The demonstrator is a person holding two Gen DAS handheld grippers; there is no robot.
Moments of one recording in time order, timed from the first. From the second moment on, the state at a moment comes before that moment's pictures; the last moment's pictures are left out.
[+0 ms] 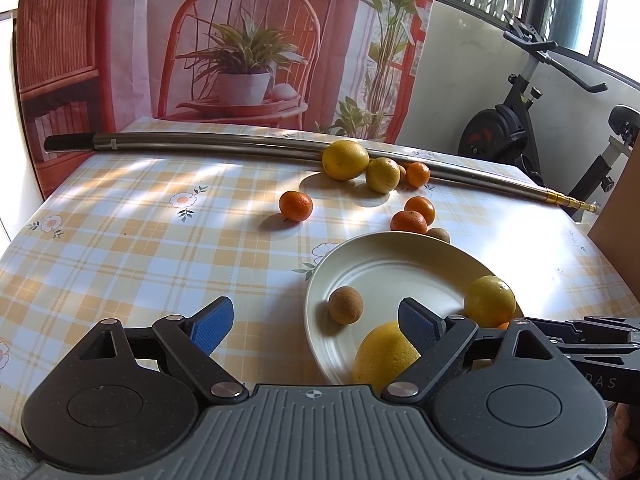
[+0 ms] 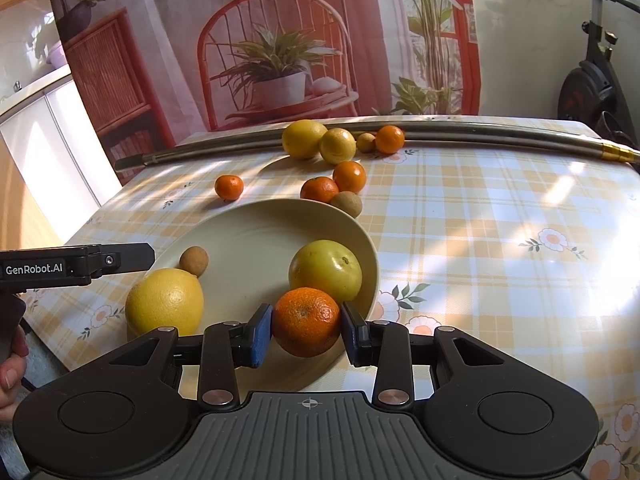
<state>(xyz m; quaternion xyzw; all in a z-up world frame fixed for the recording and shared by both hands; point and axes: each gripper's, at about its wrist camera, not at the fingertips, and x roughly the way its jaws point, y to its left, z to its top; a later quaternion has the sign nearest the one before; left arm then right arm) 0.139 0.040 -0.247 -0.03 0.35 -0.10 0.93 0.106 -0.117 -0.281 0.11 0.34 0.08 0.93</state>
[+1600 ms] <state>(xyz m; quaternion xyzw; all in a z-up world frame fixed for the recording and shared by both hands) 0.199 0.060 -0.200 0.02 0.36 -0.10 0.93 0.159 -0.180 -0.217 0.12 0.29 0.06 0.95</state>
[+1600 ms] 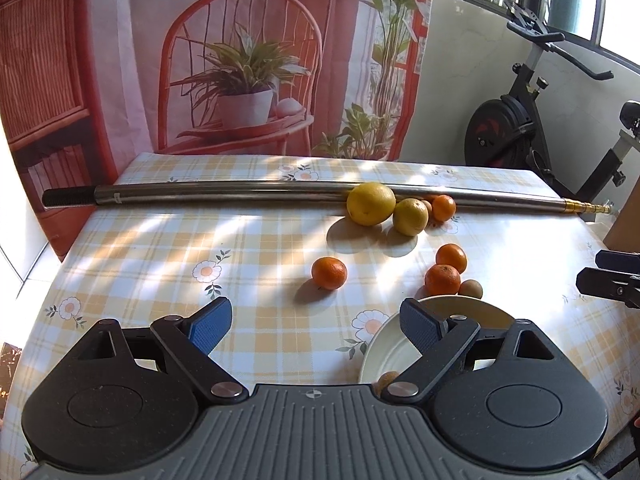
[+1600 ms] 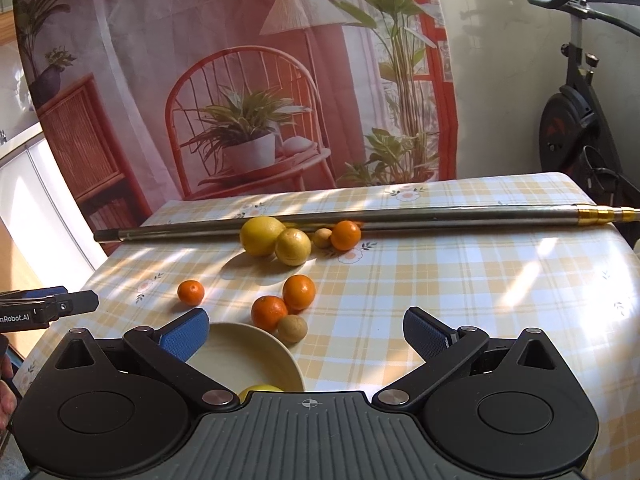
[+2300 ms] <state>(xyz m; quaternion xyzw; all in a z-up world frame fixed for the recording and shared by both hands) 0.252 0.037 -0.206 0.10 0.31 -0.04 0.94 0.199 -0.182 -0.236 0.12 0.31 0.06 0.94</state>
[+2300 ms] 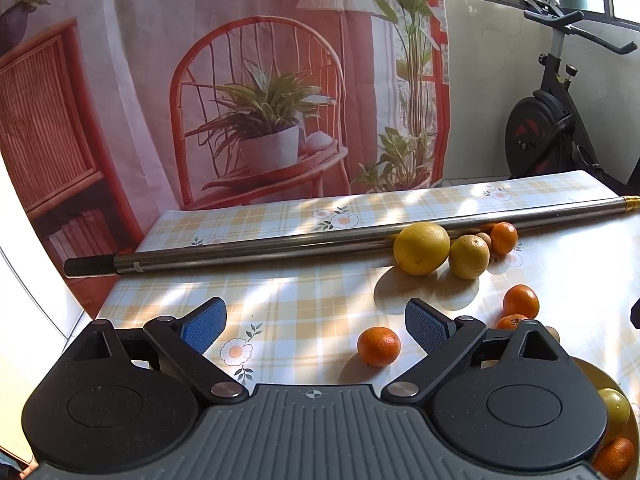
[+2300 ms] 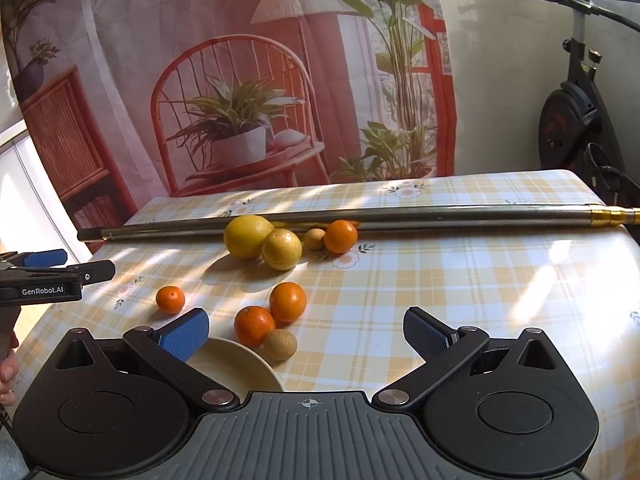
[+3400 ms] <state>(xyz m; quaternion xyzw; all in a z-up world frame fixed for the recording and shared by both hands) 0.294 0.034 -0.261 0.05 0.39 -0.13 0.91 0.212 -0.195 -0.245 0.13 0.34 0.08 0.93</state>
